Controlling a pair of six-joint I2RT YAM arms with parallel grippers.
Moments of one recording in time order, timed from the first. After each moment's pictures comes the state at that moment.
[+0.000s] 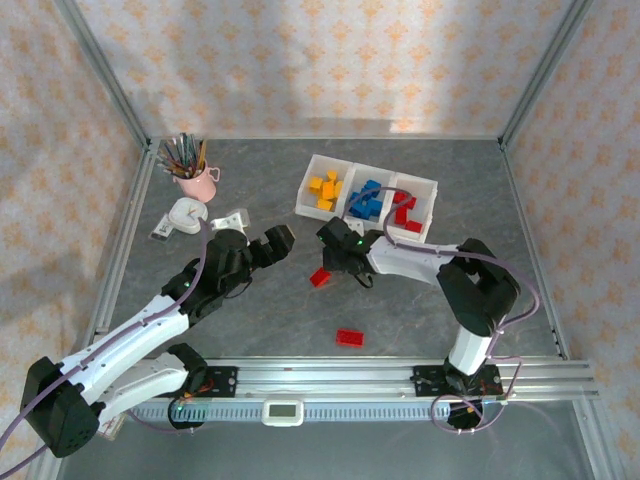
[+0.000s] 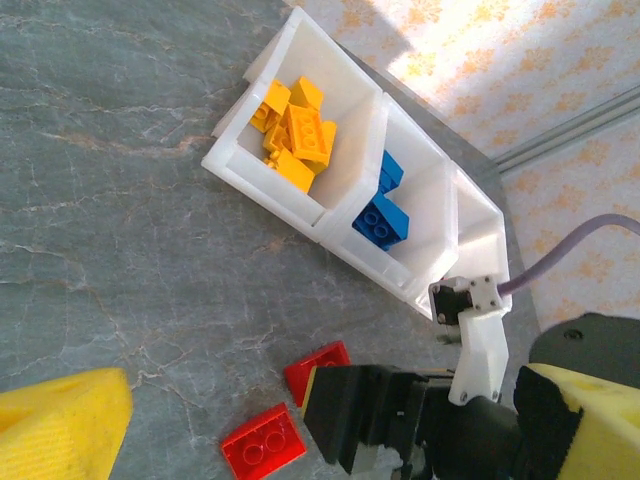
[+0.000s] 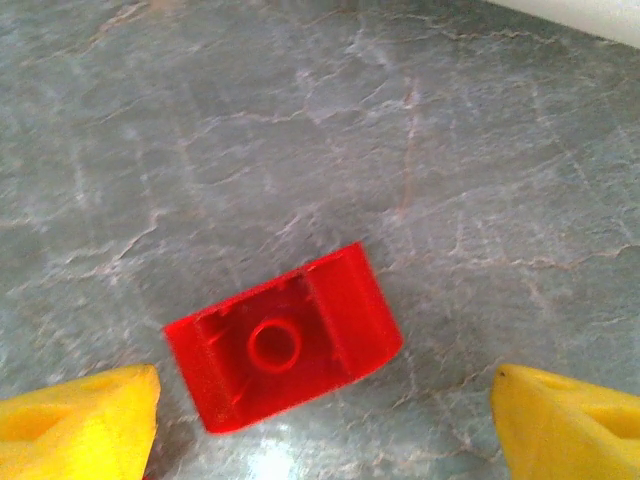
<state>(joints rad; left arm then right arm) -0.60 0.92 0.63 -0.18 -0.16 -0.91 0.80 1.76 1.09 -0.51 0.28 0.73</state>
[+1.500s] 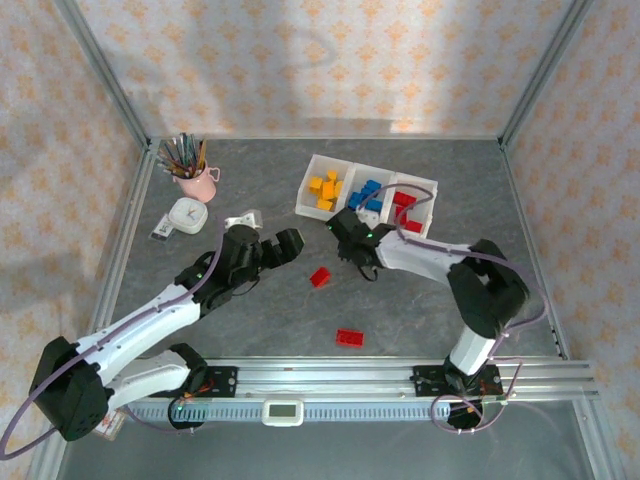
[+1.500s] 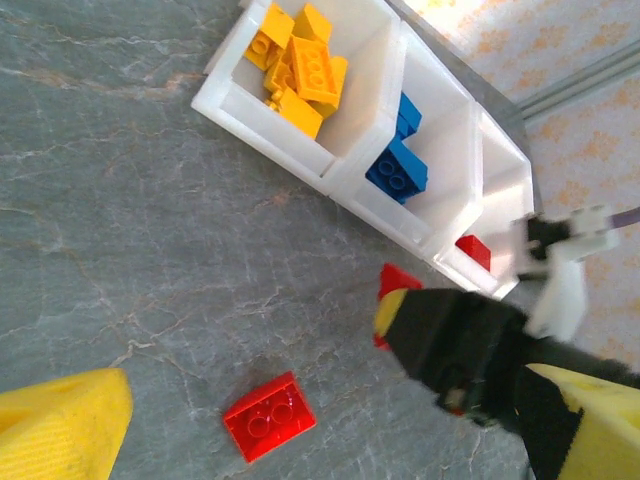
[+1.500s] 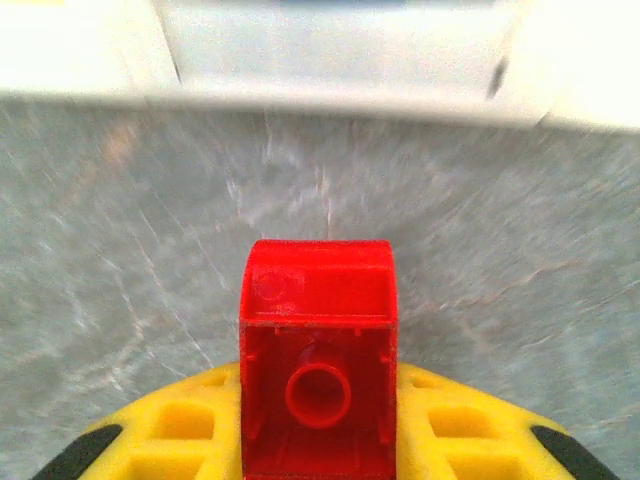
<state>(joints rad) -0.60 1.05 0.67 -0.17 -0.07 -0.89 0.73 1.67 1.08 -0.50 0.32 0.87</state>
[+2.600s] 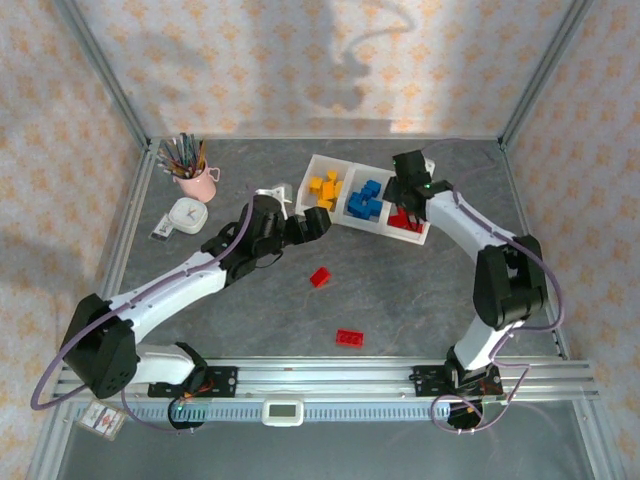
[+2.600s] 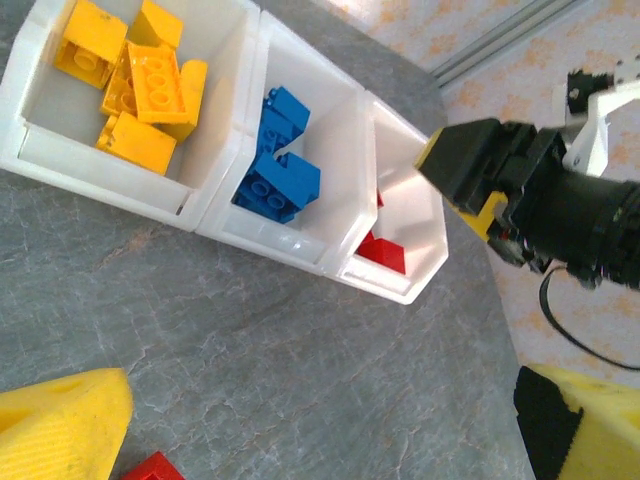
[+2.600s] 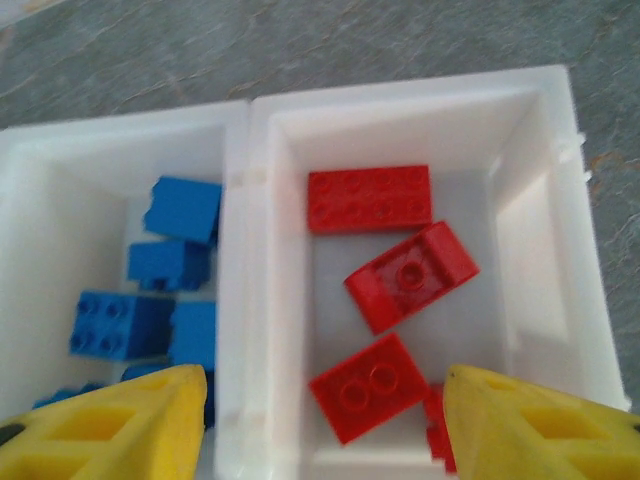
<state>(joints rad) -0.60 1.29 0.89 -0.07 0.07 -0.83 0.33 1.67 1.26 -0.49 0.23 0.58</state>
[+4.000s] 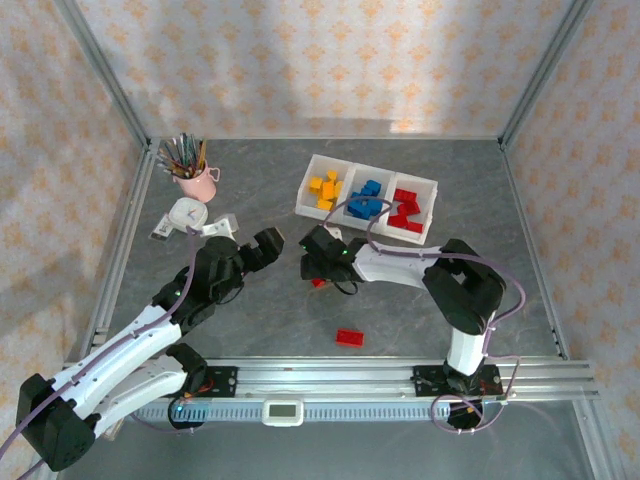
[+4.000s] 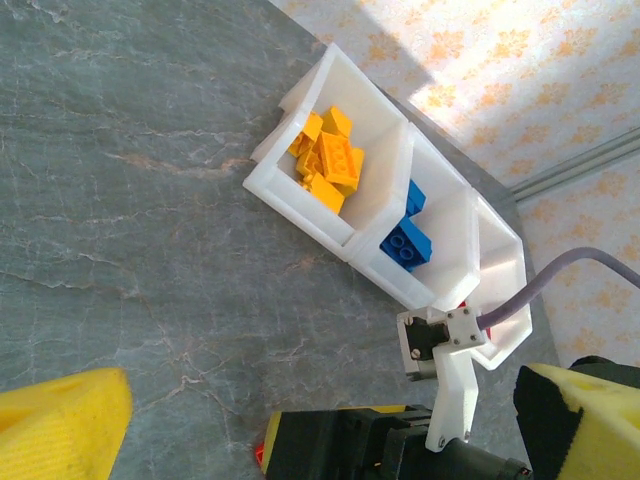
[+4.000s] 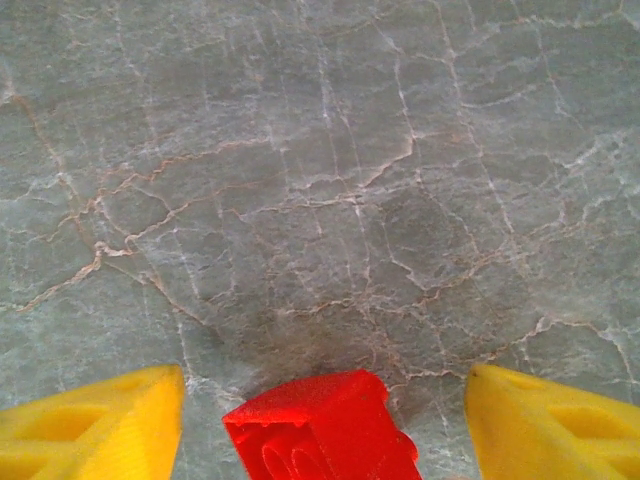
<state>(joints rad) -0.58 0.82 0.58 -0.21 -0.21 -0.91 0.90 1.81 1.12 -0.40 0.14 0.80</state>
